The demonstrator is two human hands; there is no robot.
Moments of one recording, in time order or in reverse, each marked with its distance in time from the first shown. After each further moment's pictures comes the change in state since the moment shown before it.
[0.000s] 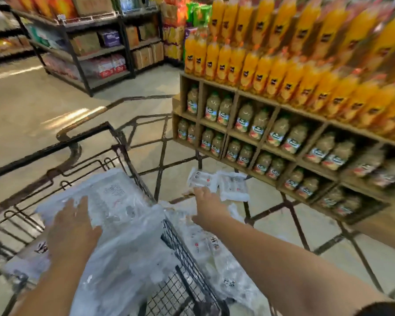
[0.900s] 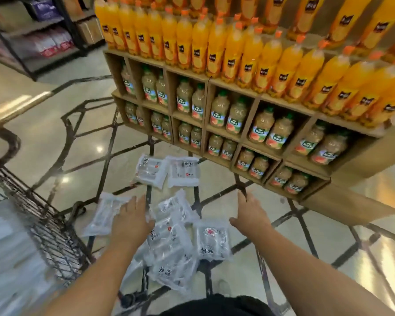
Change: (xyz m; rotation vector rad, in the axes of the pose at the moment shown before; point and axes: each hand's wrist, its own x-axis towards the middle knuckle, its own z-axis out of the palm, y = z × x) left_hand -0.151 0.516 0.070 0.008 -0.310 0.347; right_hand -0.103 0.517 -0.024 0.092 -0.037 0.395
